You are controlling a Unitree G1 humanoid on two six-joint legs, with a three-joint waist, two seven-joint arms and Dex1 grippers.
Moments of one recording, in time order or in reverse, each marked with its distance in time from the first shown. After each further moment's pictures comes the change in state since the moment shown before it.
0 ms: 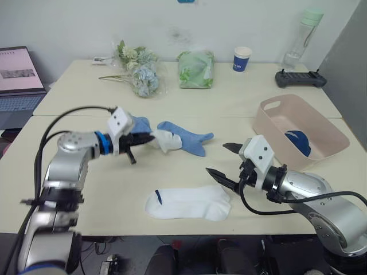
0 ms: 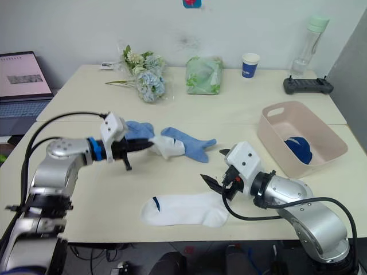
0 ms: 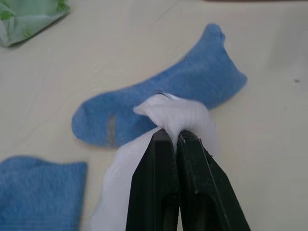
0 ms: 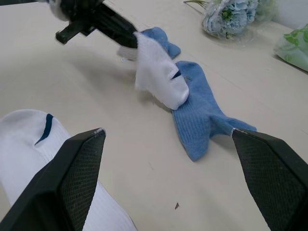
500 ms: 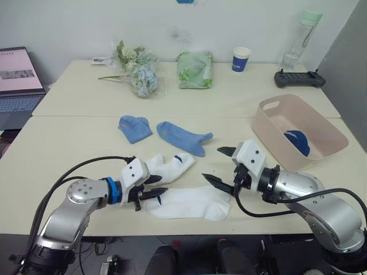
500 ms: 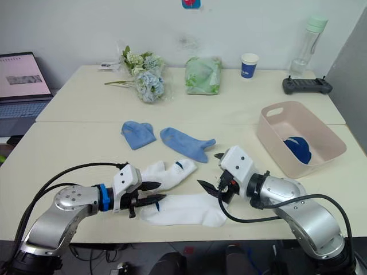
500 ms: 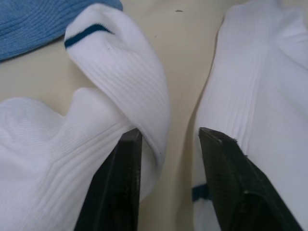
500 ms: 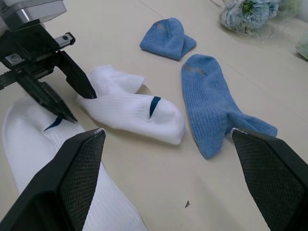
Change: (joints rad) left arm 0.373 0.039 -0.052 -0.380 -0.020 0.051 0.076; right arm -0.016 -0.027 0.082 0.050 -0.040 -0.048 0.037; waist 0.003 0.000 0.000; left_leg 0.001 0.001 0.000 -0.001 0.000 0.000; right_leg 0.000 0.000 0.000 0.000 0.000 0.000
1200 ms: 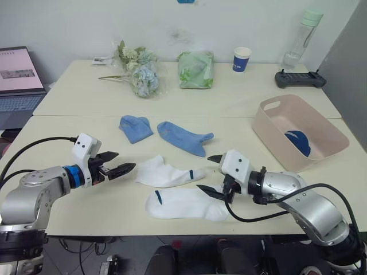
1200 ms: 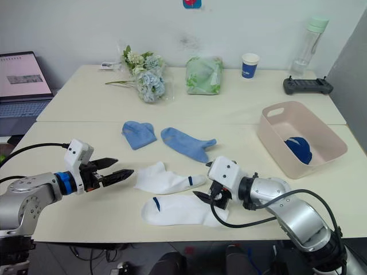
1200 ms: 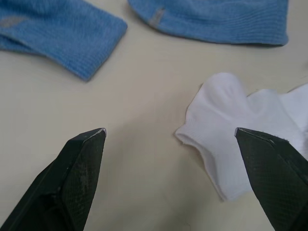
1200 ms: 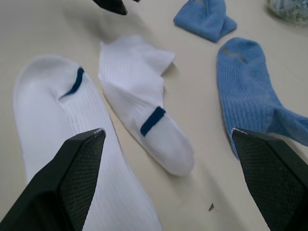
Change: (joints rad) left arm -0.154 0.077 0.237 0.302 -0.218 0.328 0.110; right arm -0.084 -0.045 0.218 0.162 -0.195 -0.155 0.099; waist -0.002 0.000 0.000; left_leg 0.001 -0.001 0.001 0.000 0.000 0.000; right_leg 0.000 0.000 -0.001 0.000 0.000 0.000
